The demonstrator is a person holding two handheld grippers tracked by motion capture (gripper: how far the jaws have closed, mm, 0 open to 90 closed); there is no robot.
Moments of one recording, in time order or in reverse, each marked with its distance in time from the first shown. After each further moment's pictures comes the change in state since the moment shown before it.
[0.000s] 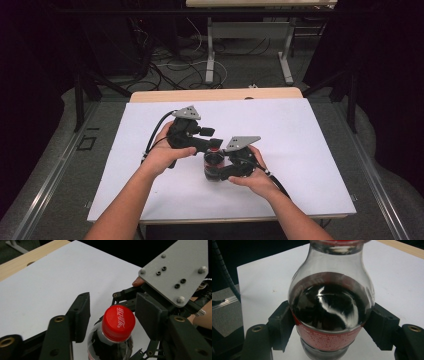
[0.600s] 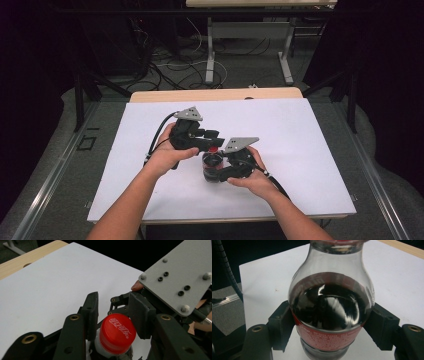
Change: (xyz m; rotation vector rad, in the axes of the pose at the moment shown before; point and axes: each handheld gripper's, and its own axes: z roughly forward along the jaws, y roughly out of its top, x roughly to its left) left arm -0.006 0.000 0.007 -0.011 0.011 0.001; right arm 0.005 0.001 0.000 0.019 0.009 -0.007
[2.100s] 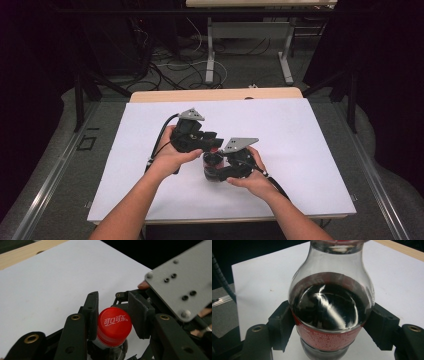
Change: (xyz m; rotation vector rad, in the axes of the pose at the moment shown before) left arm -0.014 0.002 -0.001 0.041 0.137 -0.139; right arm 0.001 -0.001 0.002 -0.003 -0.041 0.008
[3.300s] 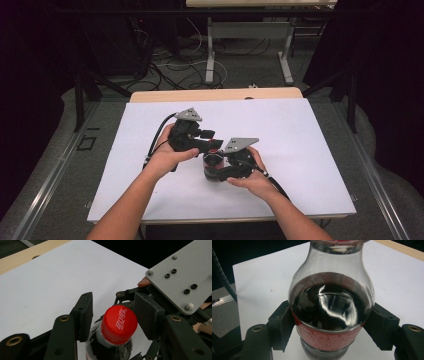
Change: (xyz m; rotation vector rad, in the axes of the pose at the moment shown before) left arm 0.011 -0.002 0.001 -0.021 -0.079 0.105; right arm 0.000 0.000 -0.001 -0.003 0.009 -0.001
